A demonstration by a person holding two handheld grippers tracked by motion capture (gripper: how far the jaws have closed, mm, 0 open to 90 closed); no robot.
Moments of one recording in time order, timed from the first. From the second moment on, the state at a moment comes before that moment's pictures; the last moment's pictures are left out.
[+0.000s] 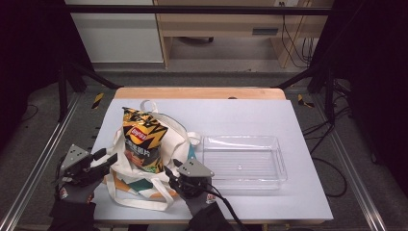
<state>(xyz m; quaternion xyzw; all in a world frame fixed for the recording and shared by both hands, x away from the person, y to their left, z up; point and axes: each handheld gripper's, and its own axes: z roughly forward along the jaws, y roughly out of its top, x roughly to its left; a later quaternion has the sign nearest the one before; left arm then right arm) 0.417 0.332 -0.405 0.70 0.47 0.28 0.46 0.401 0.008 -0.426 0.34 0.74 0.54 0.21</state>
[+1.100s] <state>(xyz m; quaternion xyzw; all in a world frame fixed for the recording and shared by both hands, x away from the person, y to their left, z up) 0.460 0.305 -0.347 0.69 0.44 0.30 0.49 0.432 -0.010 -0.356 0.34 0.71 0.58 0.21</state>
